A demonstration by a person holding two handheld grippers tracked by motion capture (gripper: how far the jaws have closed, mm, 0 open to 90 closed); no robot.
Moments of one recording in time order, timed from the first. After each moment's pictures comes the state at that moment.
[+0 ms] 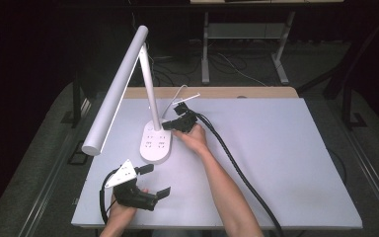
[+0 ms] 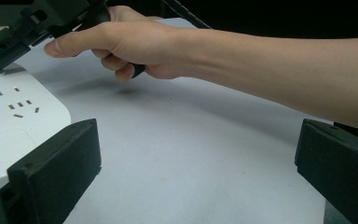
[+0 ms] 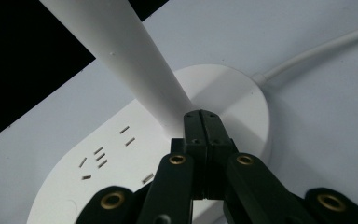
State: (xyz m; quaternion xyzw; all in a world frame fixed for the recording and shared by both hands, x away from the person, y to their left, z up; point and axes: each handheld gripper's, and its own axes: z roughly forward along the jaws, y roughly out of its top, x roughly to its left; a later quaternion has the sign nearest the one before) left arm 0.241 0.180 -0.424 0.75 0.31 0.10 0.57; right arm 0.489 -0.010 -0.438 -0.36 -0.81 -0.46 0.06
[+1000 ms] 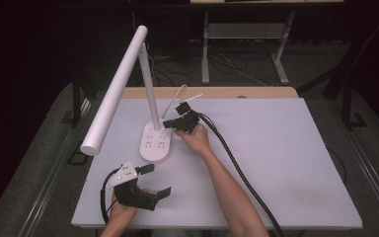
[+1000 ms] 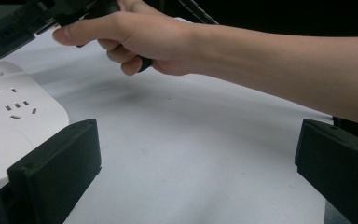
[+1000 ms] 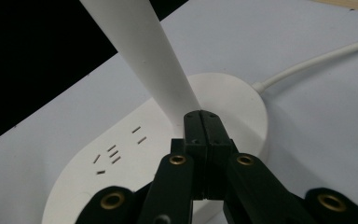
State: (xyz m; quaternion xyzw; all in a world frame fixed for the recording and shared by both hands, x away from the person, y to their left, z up) left arm 0.242 0.178 -0.425 0.75 0.30 0.10 0.57; right arm 0.478 -0.017 -0.424 -0.35 -0.81 -0.47 0.03
